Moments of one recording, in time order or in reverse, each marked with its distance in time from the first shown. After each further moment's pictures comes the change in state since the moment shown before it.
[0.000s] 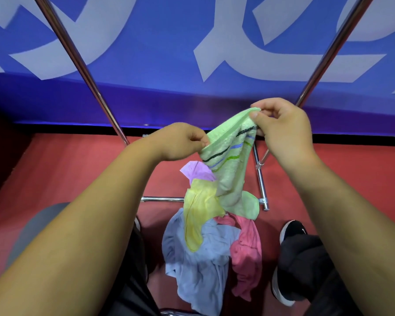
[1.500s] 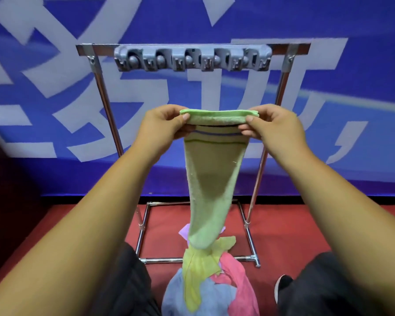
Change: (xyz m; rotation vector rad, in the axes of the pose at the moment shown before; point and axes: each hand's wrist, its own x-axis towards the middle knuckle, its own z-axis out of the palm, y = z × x) left_hand -0.138 0.162 -0.140 -0.787 0.670 0.298; right_hand -0.059 -0.210 -0.102 0.214 0.023 -0.285
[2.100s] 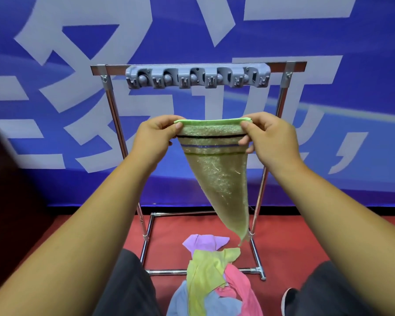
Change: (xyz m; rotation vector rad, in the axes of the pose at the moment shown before) left_hand -0.001 0.009 -0.031 0.178 0.096 0.109; right_hand -0.018 -0.026 0.015 -0.183 0.071 -0.116
